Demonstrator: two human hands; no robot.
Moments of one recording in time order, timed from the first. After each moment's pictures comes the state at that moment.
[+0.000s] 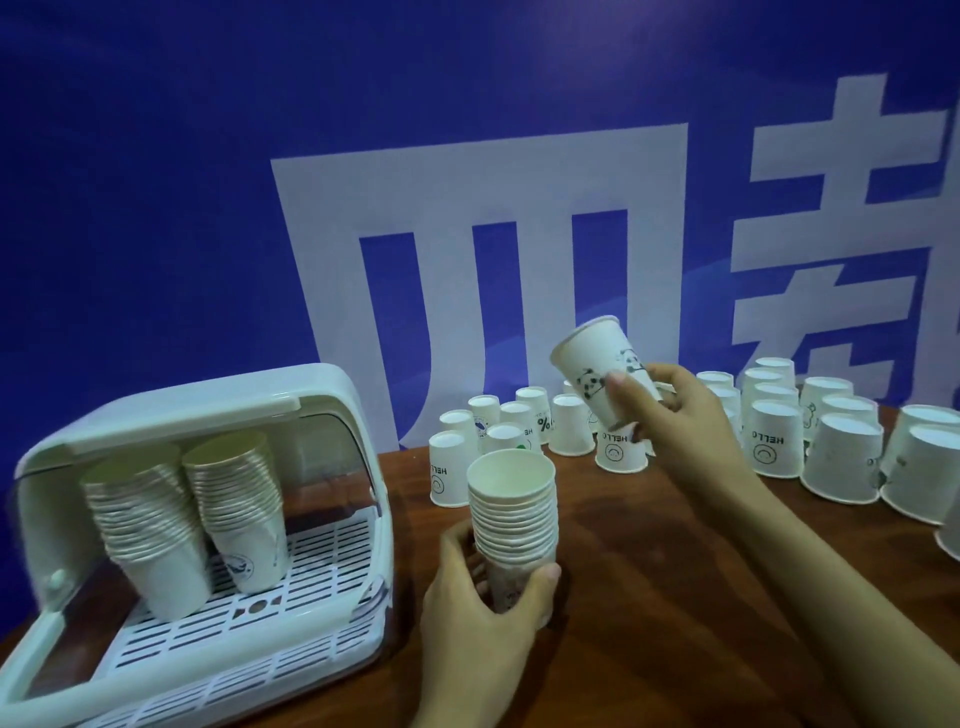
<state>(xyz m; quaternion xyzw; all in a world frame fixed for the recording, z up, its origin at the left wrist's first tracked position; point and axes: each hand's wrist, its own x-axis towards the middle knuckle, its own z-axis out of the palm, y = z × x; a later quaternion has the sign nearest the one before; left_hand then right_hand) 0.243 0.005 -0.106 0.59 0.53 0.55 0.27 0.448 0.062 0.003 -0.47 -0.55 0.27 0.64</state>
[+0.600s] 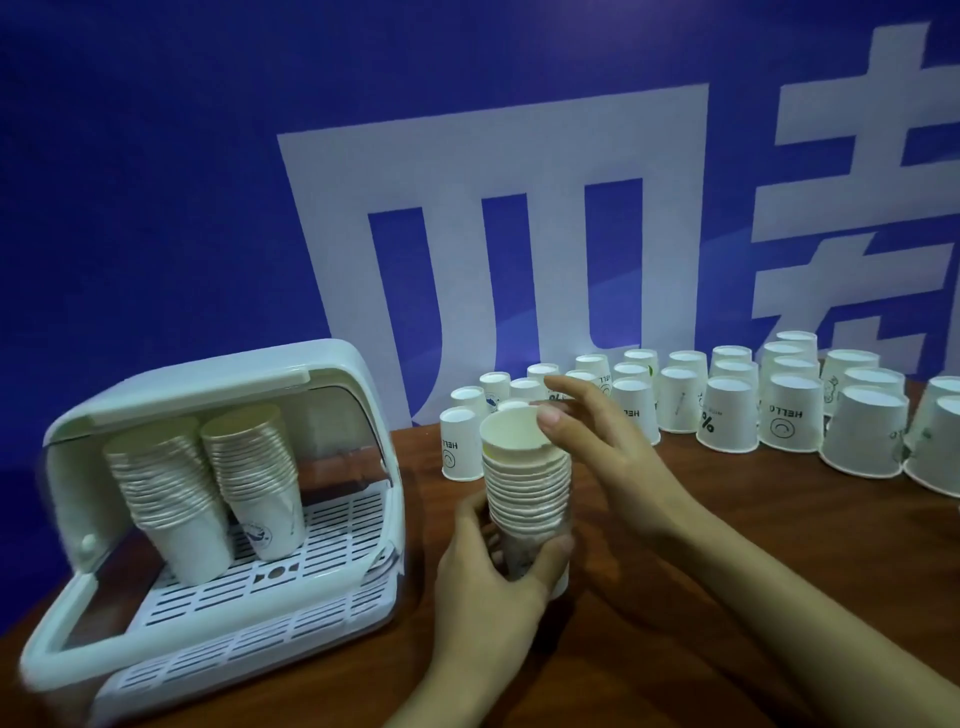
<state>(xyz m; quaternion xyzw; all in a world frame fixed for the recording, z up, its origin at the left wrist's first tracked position) 0.248 0.005 -0.106 0.60 0.52 0.55 0.26 0.401 0.046 -0.029 -0.35 -0.67 0.35 0.55</state>
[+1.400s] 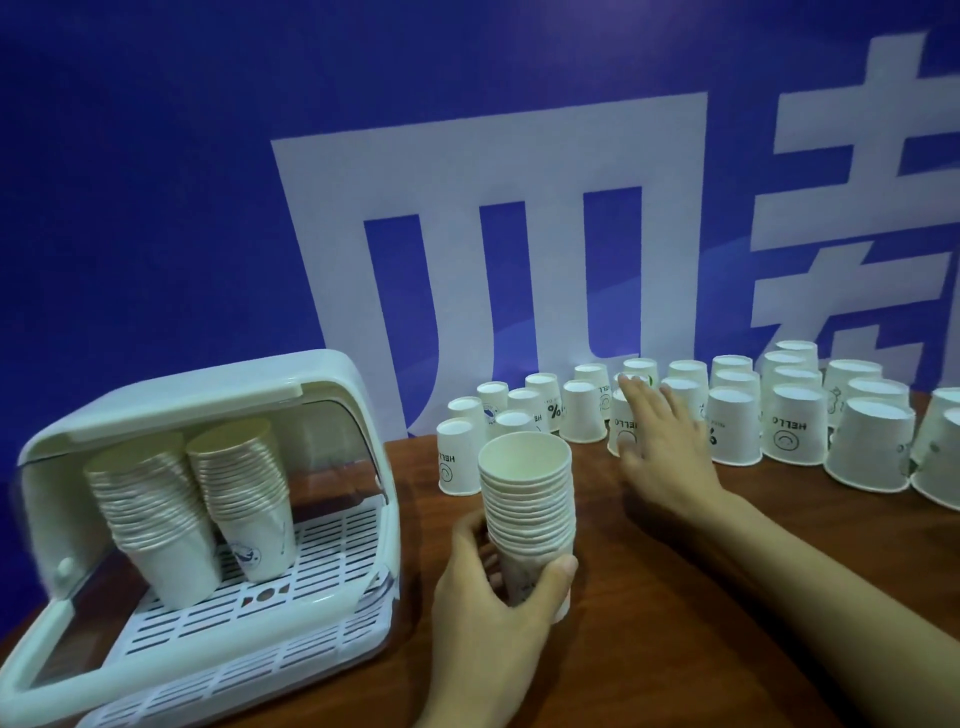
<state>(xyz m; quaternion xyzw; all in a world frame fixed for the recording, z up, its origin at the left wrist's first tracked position) 0.245 0.006 -0.109 0.59 0.52 0.55 0.28 0.467 0.145 -0.075 -0.64 -0.68 -0.03 0.35</state>
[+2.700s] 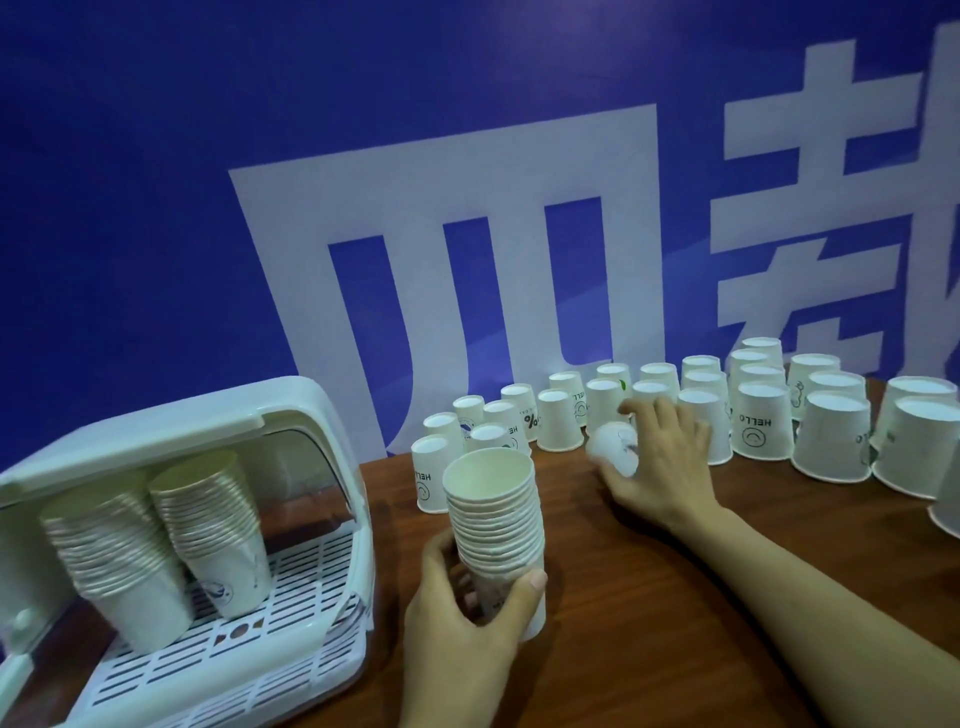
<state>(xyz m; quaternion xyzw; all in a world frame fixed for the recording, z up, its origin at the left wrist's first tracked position) 0.247 0.007 -0.105 0.59 0.50 0.57 0.28 0.496 0.164 -0.105 -0.60 -0.62 -0.20 0.46</state>
